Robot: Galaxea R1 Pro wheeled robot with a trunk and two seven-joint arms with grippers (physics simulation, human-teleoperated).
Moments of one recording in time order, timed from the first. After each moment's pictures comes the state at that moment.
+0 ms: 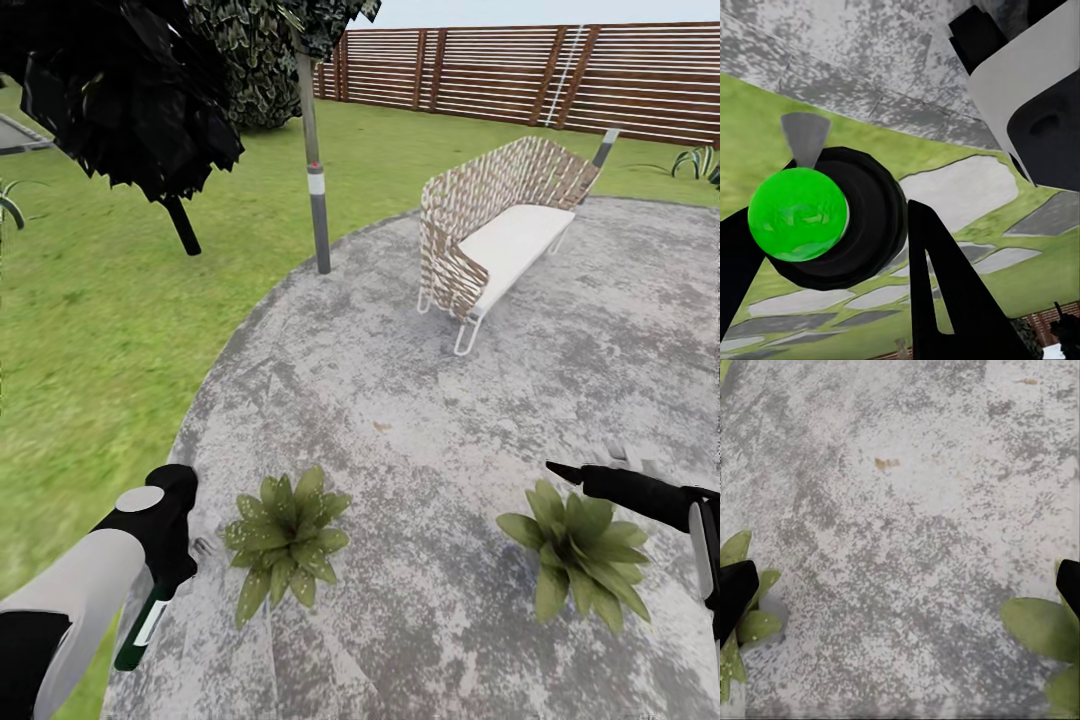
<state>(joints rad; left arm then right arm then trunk) -0.93 0.18 -0.13 -0.51 -1.49 0.87 -1.56 -0.58 -0.31 -0.50 -1.24 0.12 0.73 0.89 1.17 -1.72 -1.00</state>
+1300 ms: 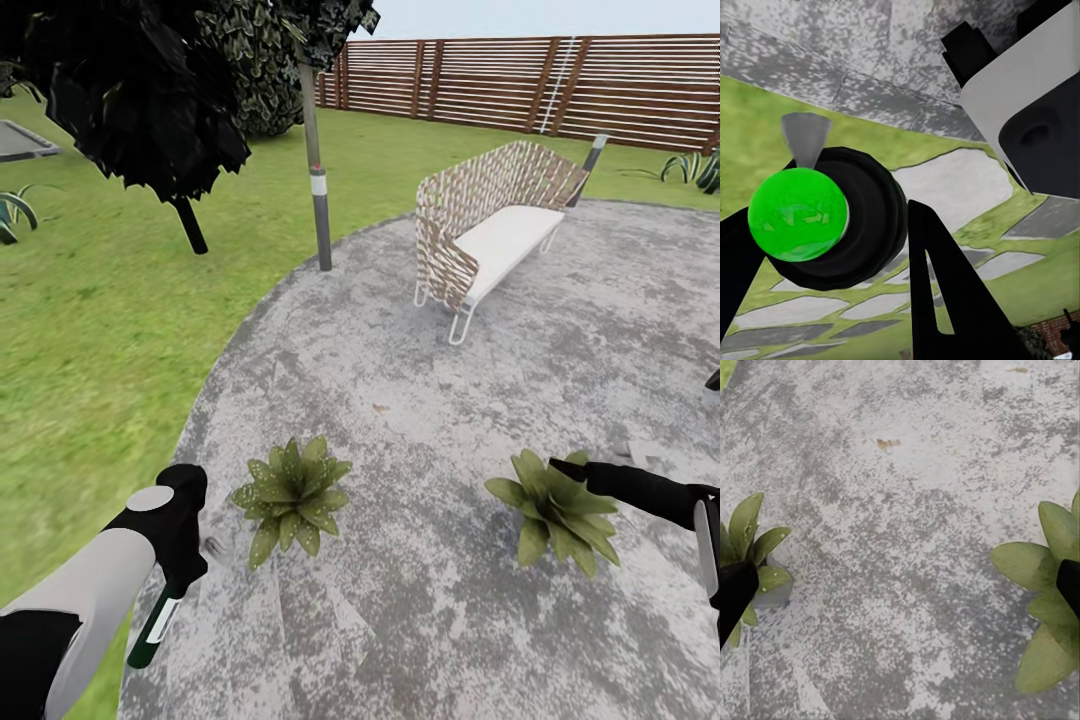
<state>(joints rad) -0.93 0.15 -0.13 -0.51 -1.49 0.87 -1.55 -0.58 -0.31 -0.50 -1.26 0.12 0.73 0.89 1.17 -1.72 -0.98</state>
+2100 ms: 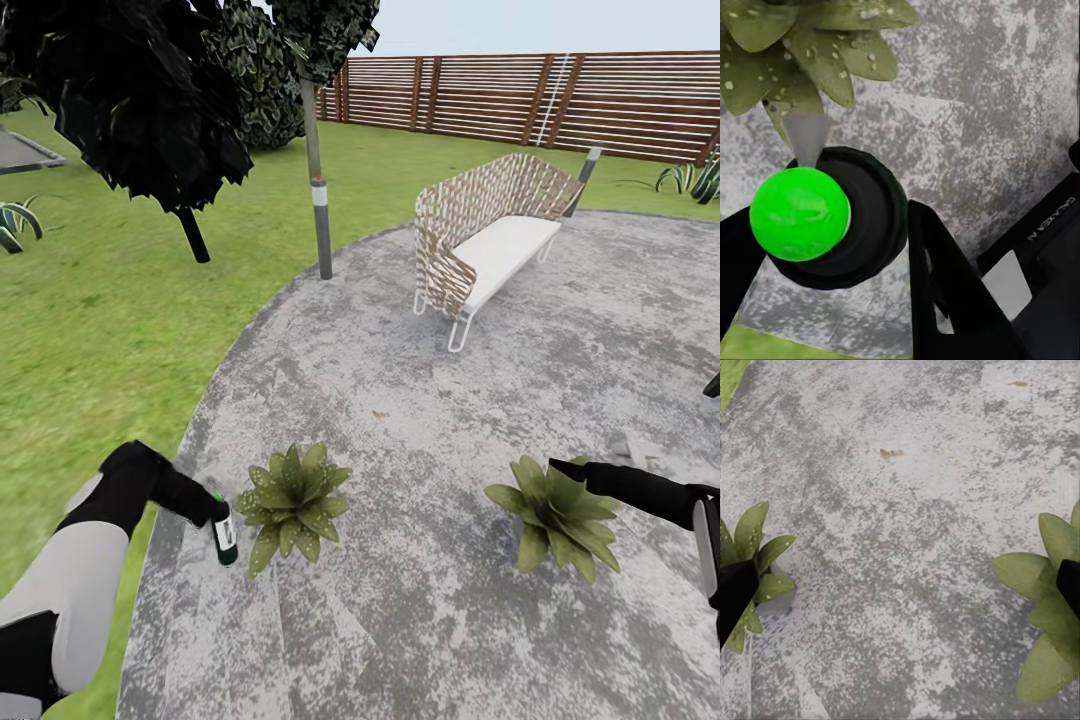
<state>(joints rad) -0.93 0.15 0.32 -0.71 -1.13 0.54 -1.38 -0.58 -0.31 -0.50 -1.26 0.12 0.73 0.89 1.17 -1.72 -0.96</state>
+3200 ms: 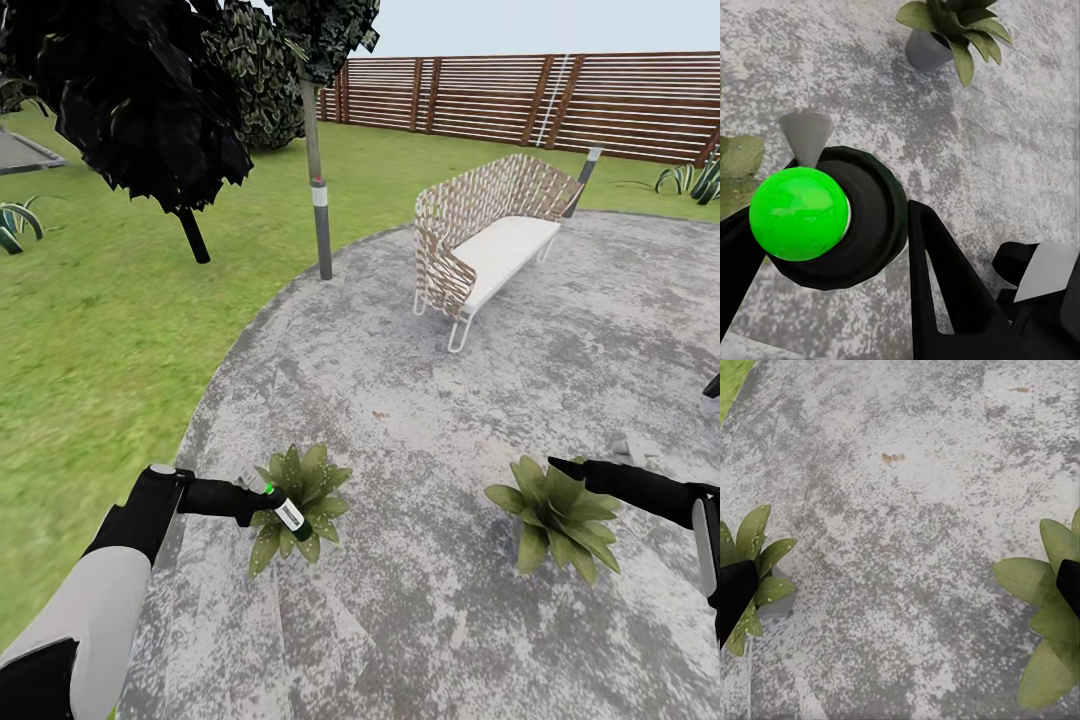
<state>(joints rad) -0.85 0.07 0.34 -0.71 -0.69 0.29 -1.36 -0.58 -0.31 -0.50 -1.28 0.12 0.73 0.89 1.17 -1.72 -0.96</state>
